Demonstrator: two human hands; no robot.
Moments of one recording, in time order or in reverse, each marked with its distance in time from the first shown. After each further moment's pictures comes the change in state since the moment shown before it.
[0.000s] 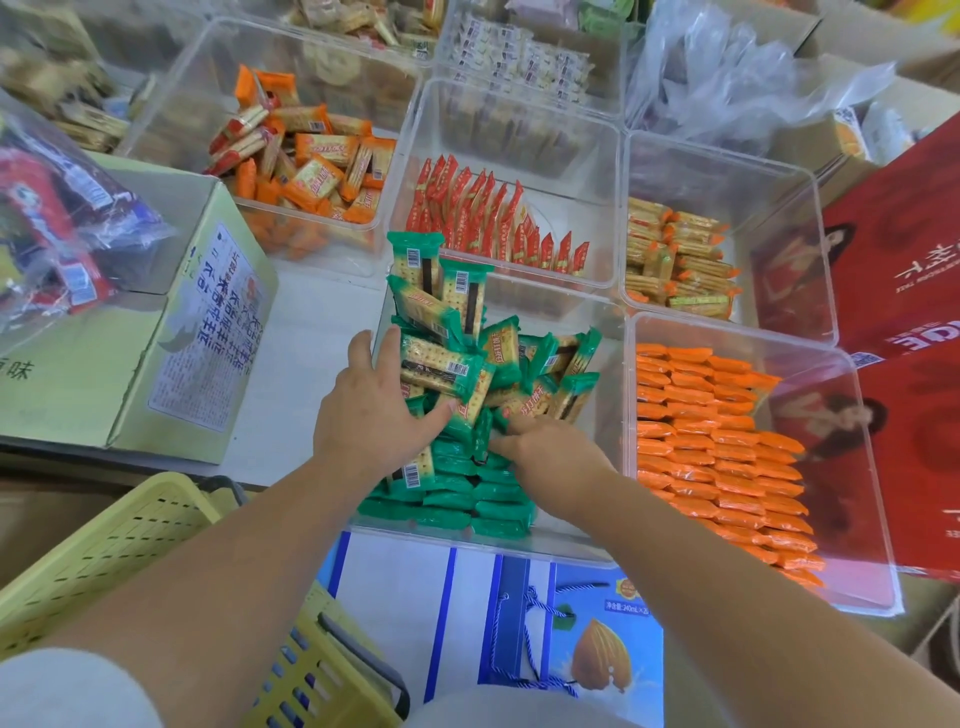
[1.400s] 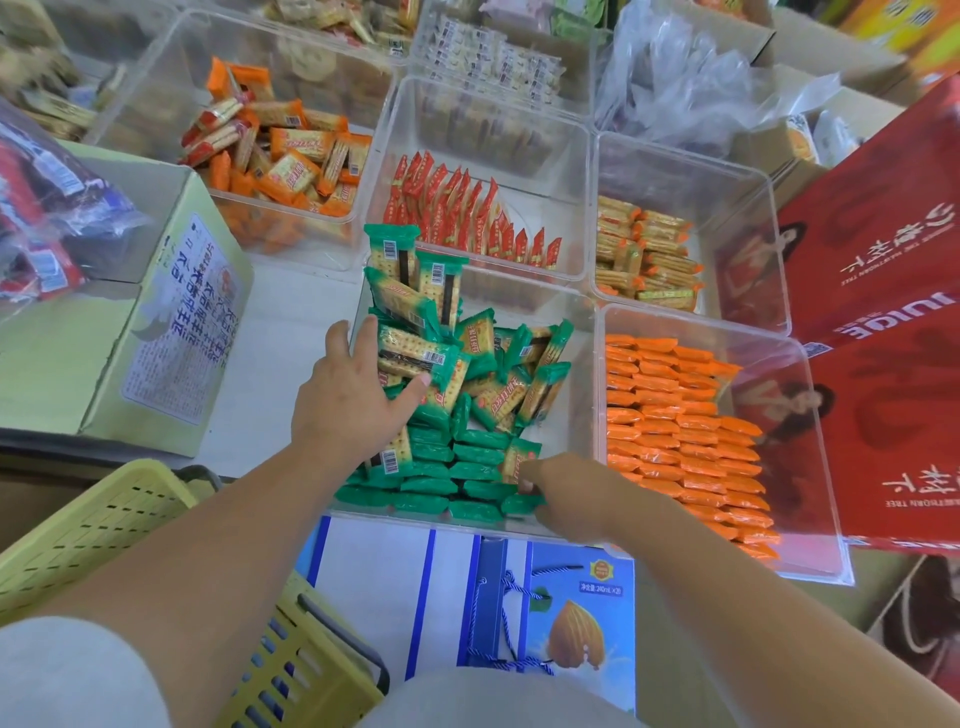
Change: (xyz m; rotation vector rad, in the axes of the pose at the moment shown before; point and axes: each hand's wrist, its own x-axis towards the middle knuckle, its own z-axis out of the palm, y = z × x) left_hand -0.001 0.001 -0.003 -0.020 -0.004 -0.004; right_hand -0.062 0.012 -0.001 0.265 -0.371 0.208
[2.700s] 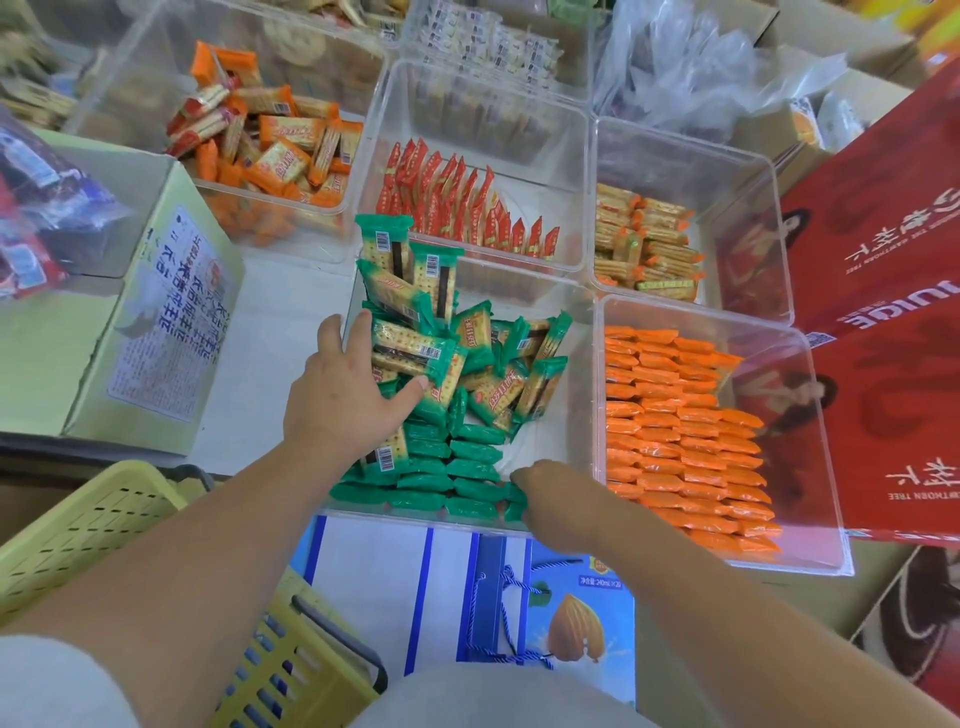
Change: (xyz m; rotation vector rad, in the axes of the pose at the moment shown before) left_hand 0.001 -0.001 0.002 -0.009 -0.008 -0.003; right_hand 0.010 -0.015 0.017 -0.032 0.012 0.045
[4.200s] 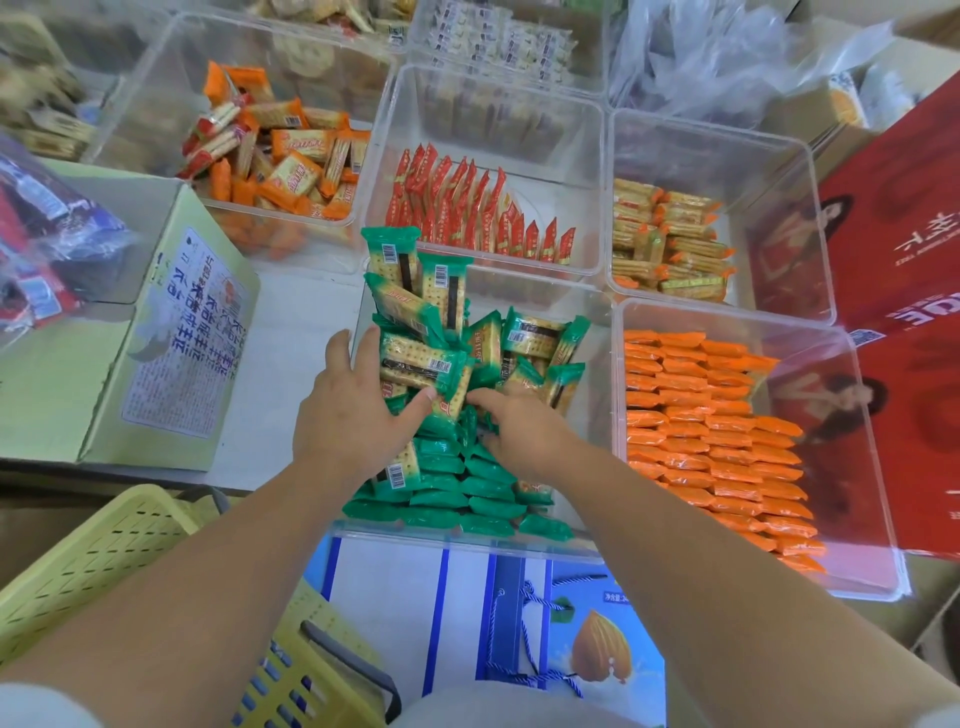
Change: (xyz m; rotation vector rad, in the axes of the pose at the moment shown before) left_hand 0.001 0.000 0.003 0.025 -0.003 -0.020; right_hand 0.079 -0.011 -0.037 0.306 0.346 -0.148
